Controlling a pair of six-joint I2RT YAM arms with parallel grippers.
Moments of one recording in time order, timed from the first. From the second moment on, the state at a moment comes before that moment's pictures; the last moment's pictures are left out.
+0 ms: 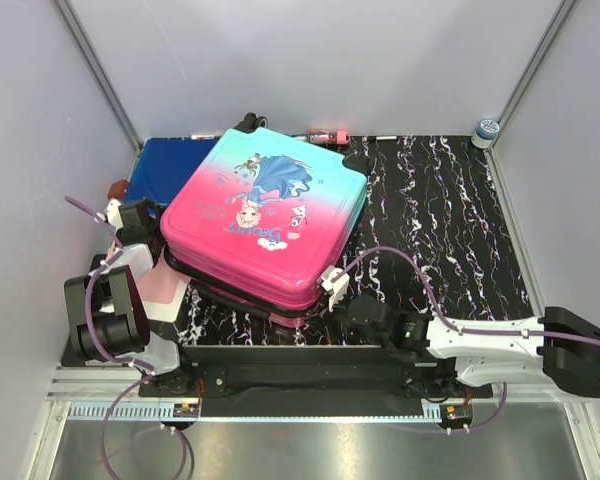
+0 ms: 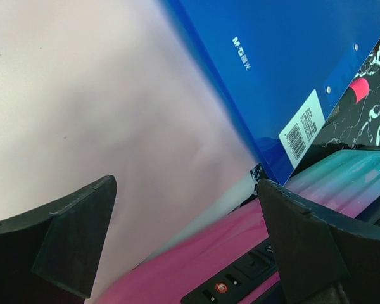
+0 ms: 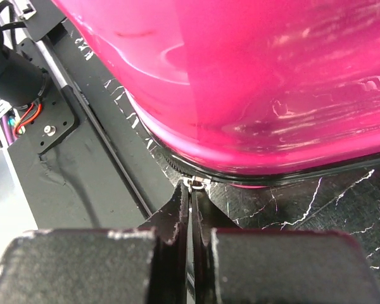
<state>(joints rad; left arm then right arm) 0.27 1.49 0.72 0.10 -0.08 -0.79 1.26 1.09 0.43 0.29 0.16 0.39</state>
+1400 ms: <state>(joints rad) 0.27 1.40 0.58 0.27 -0.12 -0.87 1.40 1.42 0.79 0.06 0.36 0.42</state>
